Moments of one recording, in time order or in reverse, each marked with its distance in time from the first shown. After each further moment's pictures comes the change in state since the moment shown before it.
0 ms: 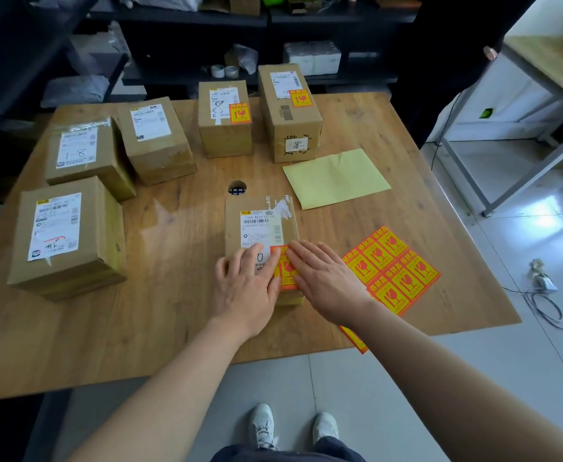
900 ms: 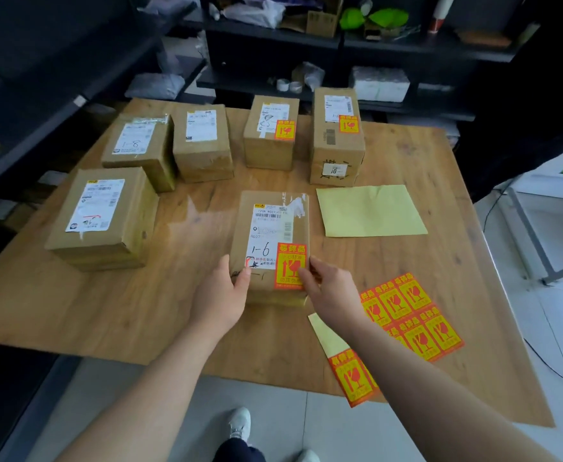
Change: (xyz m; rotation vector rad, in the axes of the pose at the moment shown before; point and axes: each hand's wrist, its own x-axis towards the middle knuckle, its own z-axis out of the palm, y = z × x) left_hand 0.007 -0.009 -0.025 -0.648 0.082 -0.666; right_hand 0.036 0.015 -0.019 0.743 0.148 0.234
